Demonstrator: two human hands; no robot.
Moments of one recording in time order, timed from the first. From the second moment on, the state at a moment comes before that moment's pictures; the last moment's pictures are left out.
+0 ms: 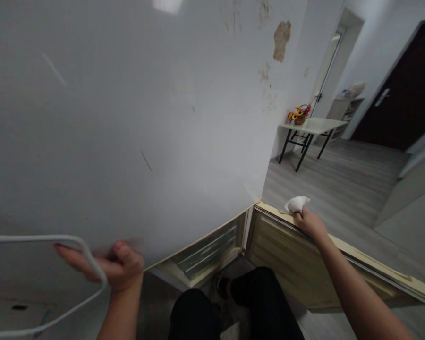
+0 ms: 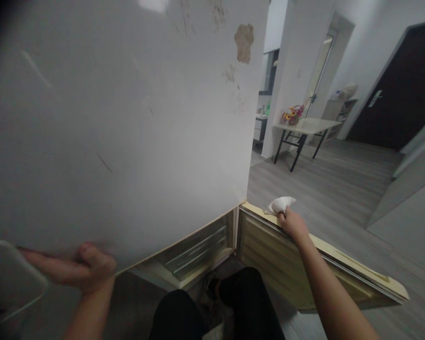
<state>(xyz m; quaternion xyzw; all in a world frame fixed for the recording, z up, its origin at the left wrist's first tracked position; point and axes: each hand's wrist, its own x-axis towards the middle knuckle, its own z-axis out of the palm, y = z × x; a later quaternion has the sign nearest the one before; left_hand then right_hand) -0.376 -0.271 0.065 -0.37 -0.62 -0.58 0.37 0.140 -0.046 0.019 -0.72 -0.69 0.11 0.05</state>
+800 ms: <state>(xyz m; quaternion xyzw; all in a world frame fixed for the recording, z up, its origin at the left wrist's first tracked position) -0.130 -0.336 -0.033 -0.61 -0.63 -0.36 -0.34 0.007 -0.321 -0.097 -0.39 -0.62 0.51 0.45</state>
